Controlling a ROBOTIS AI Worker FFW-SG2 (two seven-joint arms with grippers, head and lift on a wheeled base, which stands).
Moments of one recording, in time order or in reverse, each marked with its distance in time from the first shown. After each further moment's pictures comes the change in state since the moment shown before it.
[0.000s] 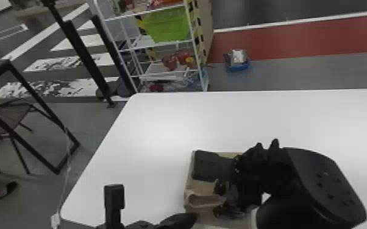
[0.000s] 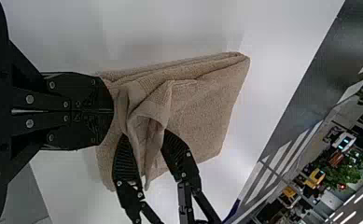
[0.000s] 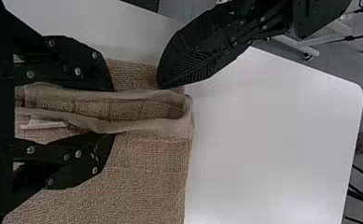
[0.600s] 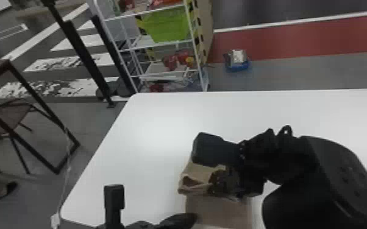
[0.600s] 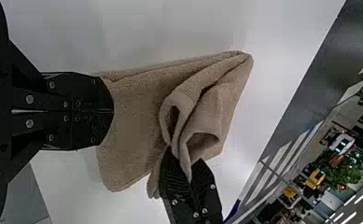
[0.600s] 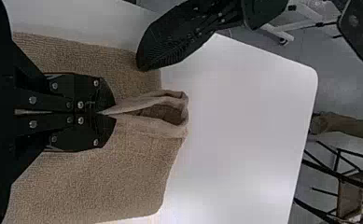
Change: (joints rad) left arm 0.001 0.000 0.000 0.000 0.000 0.000 0.001; right arm 0.015 -0.001 -0.047 -0.136 -0.006 0.023 0.000
